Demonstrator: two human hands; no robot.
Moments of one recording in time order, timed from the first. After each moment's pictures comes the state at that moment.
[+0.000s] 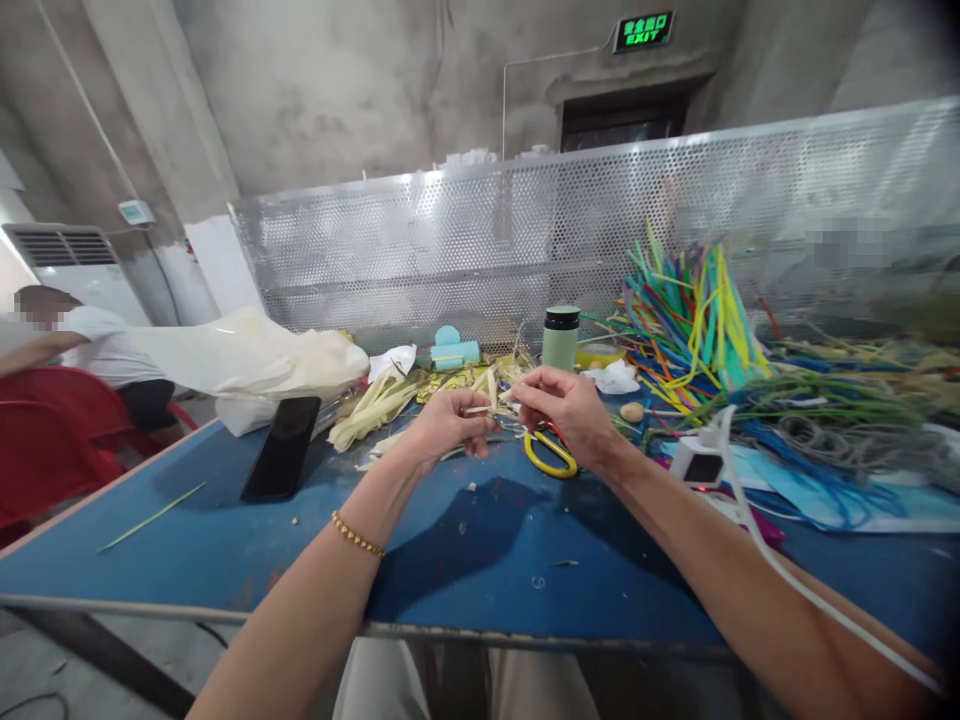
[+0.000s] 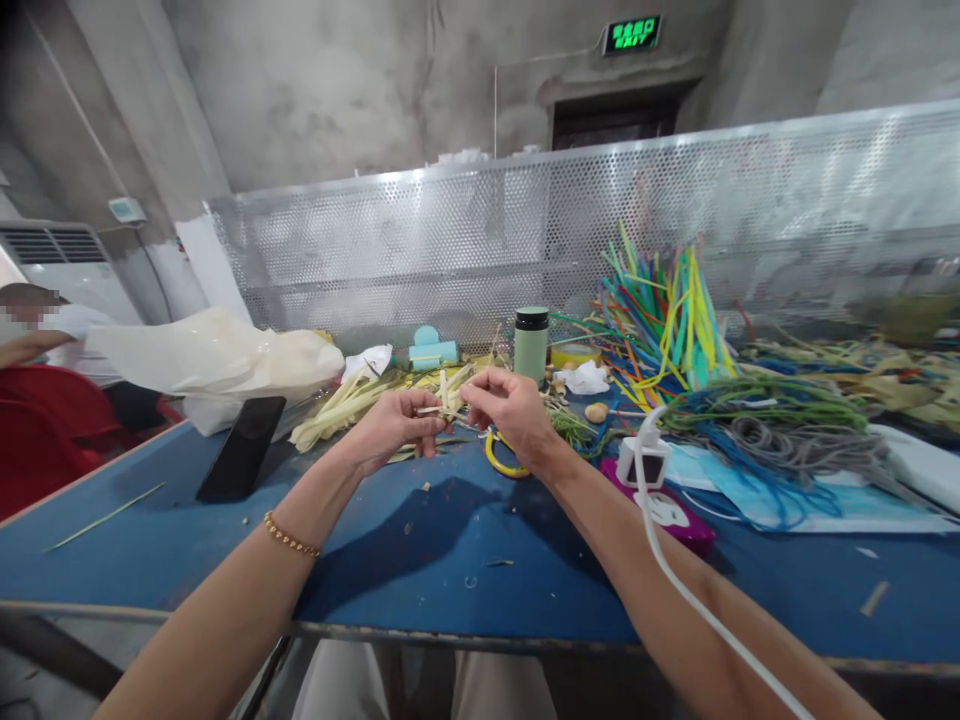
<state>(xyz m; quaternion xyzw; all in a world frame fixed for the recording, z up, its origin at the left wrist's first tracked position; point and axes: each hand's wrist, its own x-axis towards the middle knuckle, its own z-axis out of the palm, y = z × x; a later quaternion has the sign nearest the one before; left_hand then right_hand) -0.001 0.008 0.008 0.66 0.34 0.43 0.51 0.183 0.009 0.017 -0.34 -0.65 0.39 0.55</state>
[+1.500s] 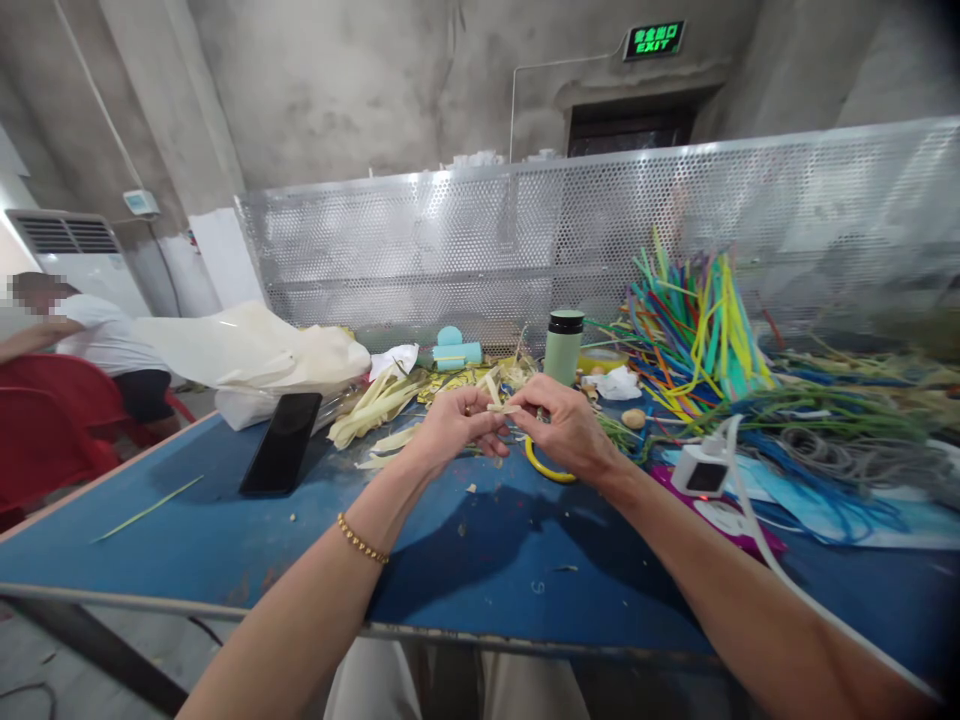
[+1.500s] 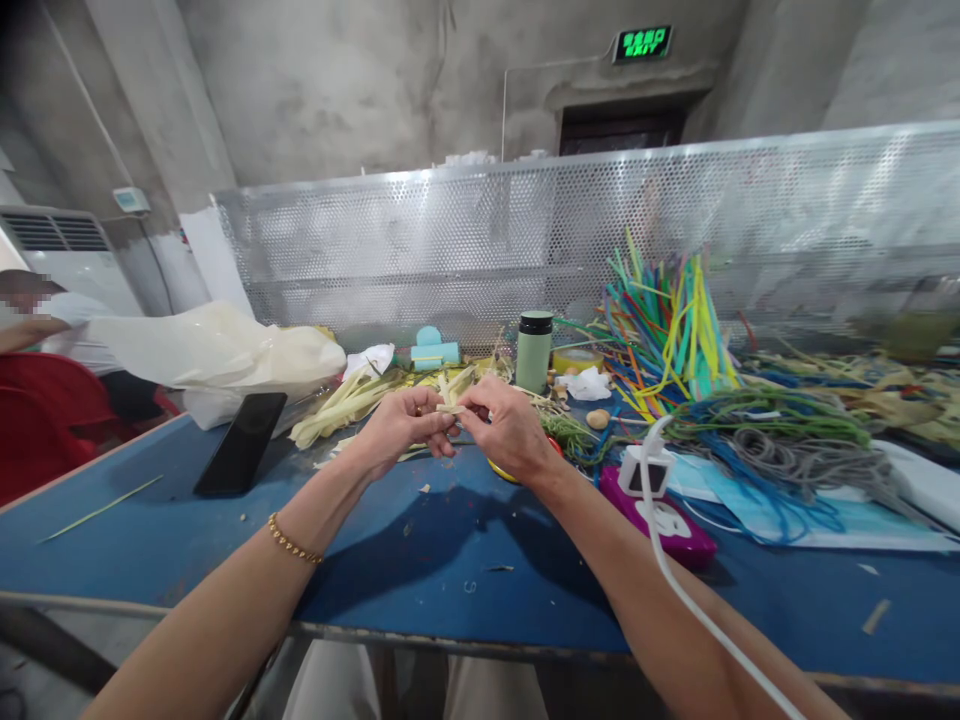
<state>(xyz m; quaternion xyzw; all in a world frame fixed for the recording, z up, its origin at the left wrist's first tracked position) 0.008 0.003 0.007 0.65 0.30 0.47 0.52 0.186 0.014 0.009 -0.32 -0.83 0.00 0.46</state>
